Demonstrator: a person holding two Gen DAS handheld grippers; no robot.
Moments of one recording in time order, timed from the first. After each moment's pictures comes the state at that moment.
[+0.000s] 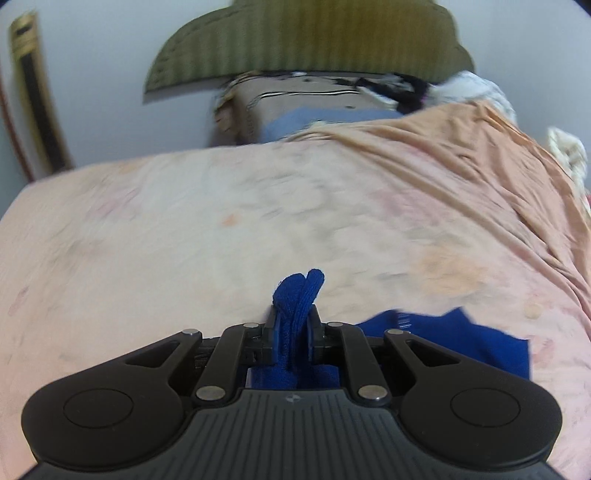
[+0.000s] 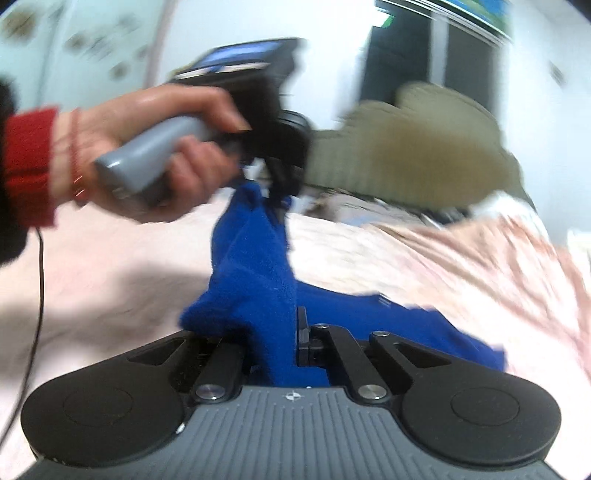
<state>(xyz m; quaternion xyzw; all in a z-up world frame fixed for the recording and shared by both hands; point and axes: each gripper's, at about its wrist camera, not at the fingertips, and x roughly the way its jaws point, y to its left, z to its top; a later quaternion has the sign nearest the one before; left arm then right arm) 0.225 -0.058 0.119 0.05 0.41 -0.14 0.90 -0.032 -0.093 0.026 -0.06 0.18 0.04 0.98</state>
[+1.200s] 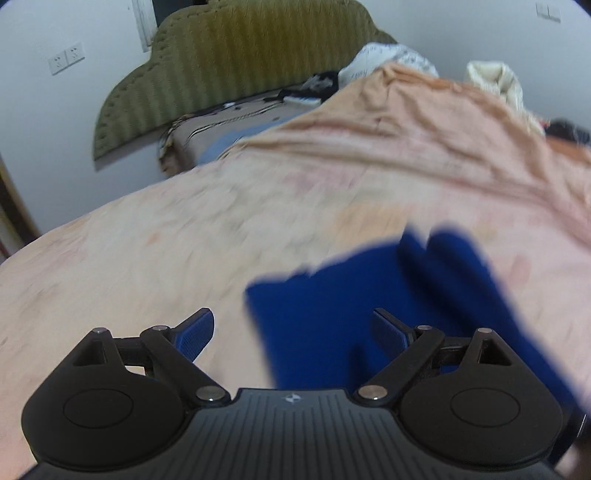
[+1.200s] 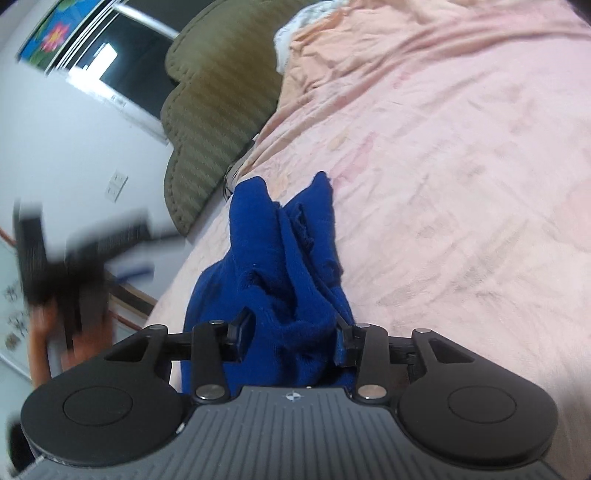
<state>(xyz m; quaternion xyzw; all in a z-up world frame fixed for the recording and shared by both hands) 0.133 -0.111 0.063 0.16 0.34 -0.19 0.91 -0.054 -0.330 -0.070 0.46 0.22 -0.02 0.86</state>
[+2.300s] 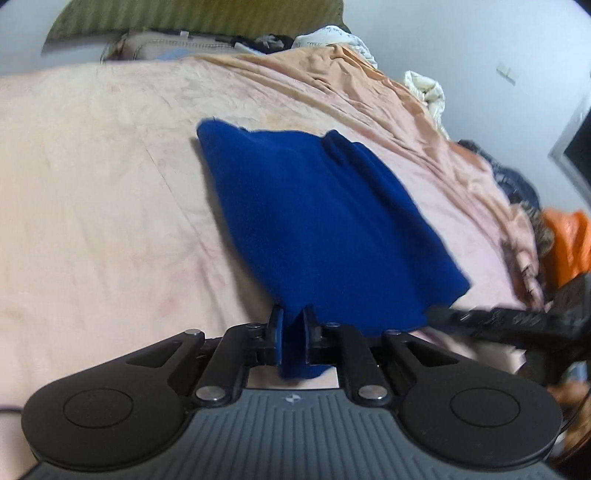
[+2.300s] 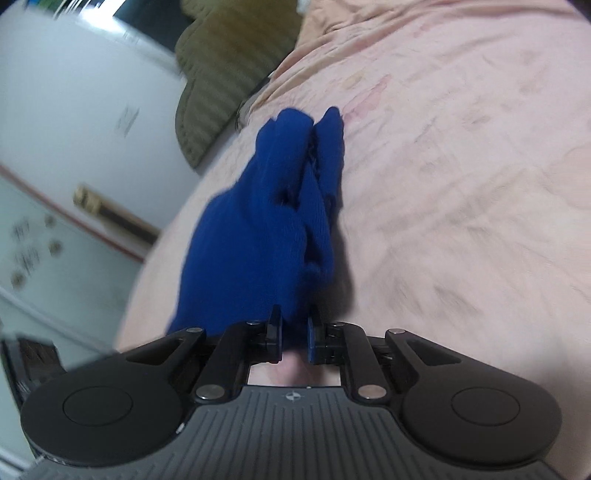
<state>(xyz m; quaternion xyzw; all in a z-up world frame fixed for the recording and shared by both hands) 0.048 -0.002 0.022 -0.01 0.42 -0.34 0.84 -0.055 -0.322 -0.069 0.39 0.32 0.04 0.86</state>
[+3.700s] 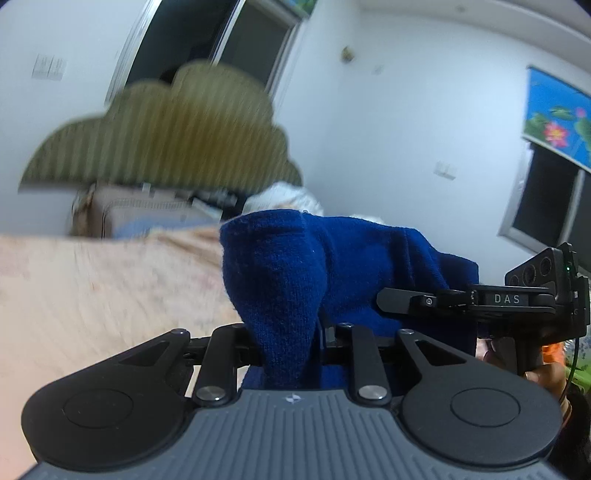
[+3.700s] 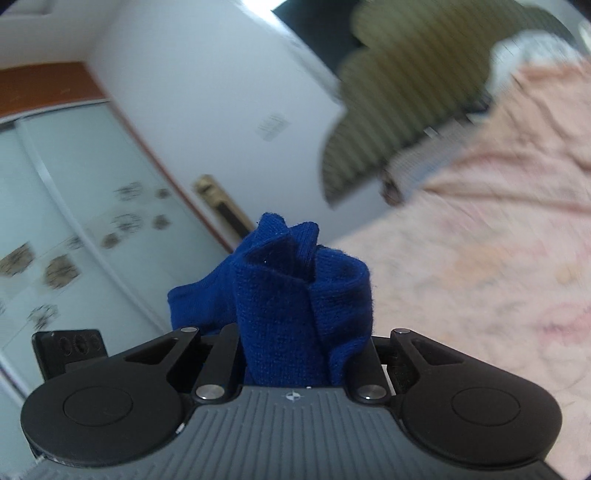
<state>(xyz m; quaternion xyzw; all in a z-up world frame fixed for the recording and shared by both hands) 0.029 0.034 0.172 -0.07 0.20 -0.41 0.89 0.028 -0.294 0.089 0.29 0.19 0.23 0.91</state>
